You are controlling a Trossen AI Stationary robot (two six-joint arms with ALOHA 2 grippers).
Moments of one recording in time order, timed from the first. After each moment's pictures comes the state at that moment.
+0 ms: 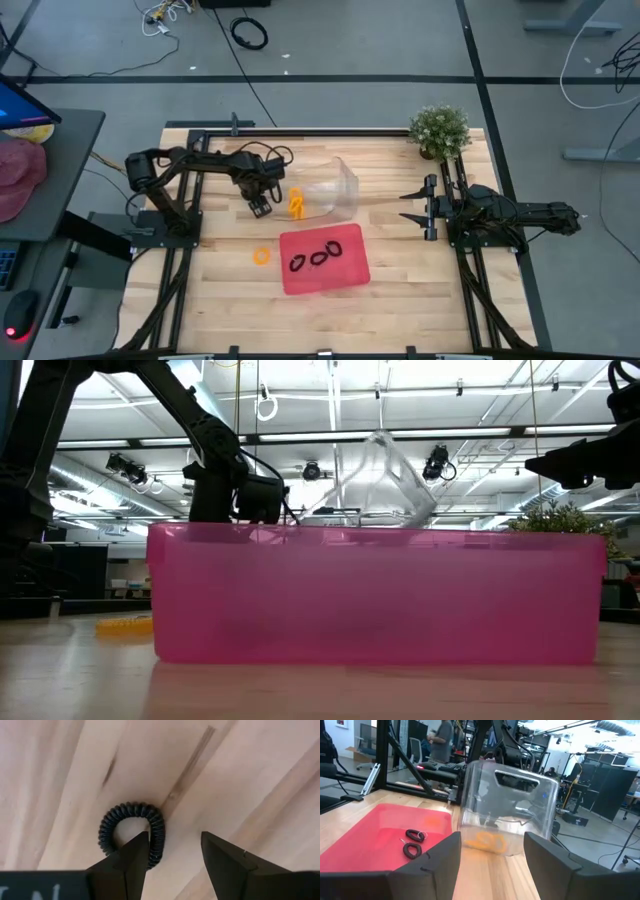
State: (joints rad) left arm 0.40 1.69 0.90 -0.80 -0.05 -0.10; right arm -0.03 0.01 0.02 0.01 0.00 -0.25
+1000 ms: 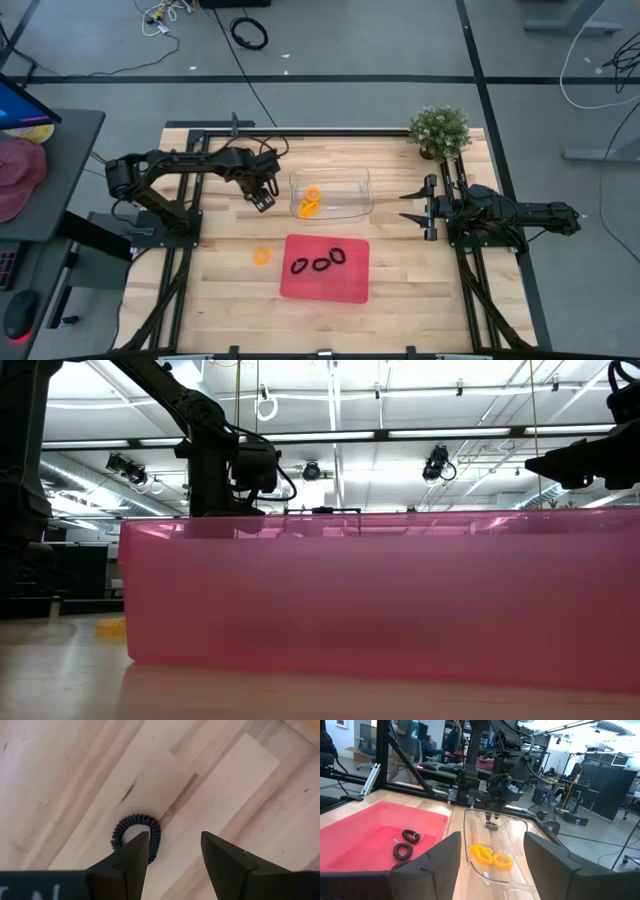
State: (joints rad) left arm 0.40 1.53 0.91 -0.78 -0.06 -0.22; right arm -0.03 0.01 0.02 0.01 0.00 -0.25
